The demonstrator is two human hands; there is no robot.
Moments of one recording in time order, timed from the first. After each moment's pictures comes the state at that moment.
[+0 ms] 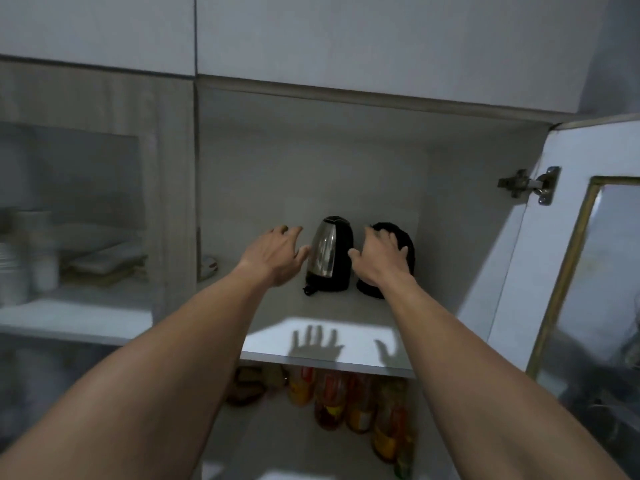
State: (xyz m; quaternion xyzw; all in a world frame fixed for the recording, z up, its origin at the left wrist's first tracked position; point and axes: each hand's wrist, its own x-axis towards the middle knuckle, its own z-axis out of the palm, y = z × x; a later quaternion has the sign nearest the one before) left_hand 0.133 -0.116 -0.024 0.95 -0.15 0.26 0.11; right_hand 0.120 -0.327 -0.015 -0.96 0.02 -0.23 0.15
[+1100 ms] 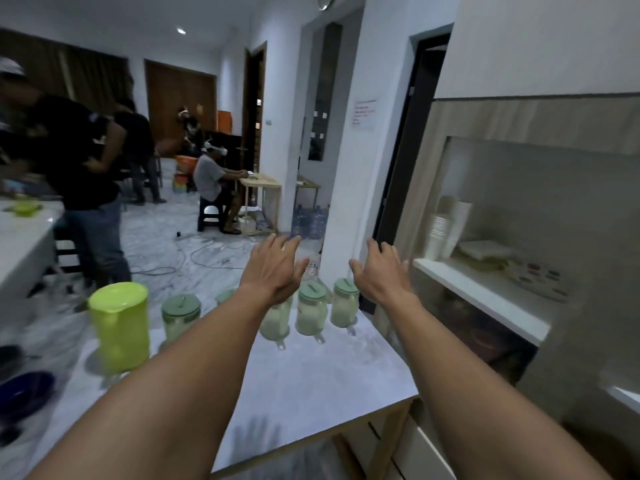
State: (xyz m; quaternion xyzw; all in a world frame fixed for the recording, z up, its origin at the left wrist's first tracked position) left_hand -0.341 0.332 -0.133 0.89 0.35 0.29 -0.03; right_hand -0.170 0.202 -0.099 -0.86 -0.47 -0.08 0.20
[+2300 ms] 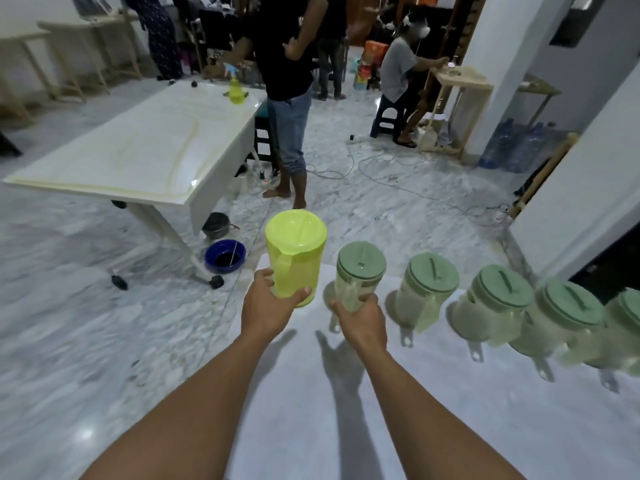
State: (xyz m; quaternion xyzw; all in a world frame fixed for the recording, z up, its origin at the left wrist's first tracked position) left_hand -0.599 0.556 -0.395 0.46 0.73 0.38 0.34; right_hand -0.424 0.551 -0.405 -0.76 -0.45 0.35 0.29
